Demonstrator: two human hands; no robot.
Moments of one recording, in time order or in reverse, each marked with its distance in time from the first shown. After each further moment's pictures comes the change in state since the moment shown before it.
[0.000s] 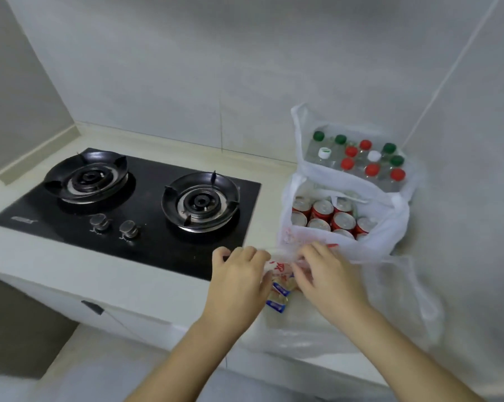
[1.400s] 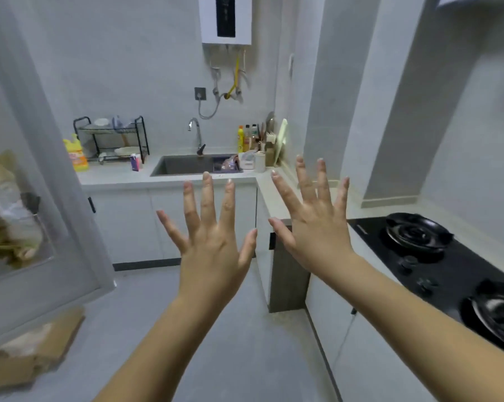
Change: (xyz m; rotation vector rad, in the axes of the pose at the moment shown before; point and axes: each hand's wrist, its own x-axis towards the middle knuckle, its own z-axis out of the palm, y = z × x) left_hand -0.362 0.003 -0.388 0.909 0.471 -1.158; right_hand -0.110 -0.482 -0.130 0.382 0.268 -1.089
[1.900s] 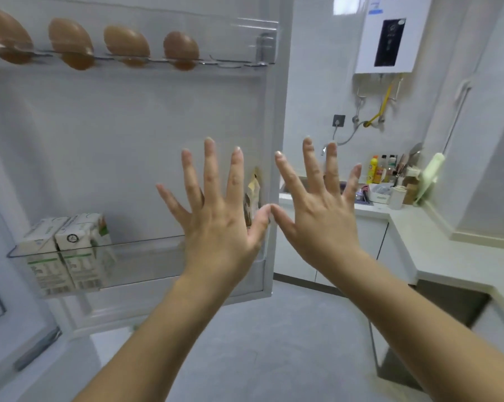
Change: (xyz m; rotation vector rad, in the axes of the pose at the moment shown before) left_hand -0.004 -0.235 -0.150 0.313 0.249 -0.264; right_hand 0.098 -0.295 -0.031 0.341 0.173 -0.293
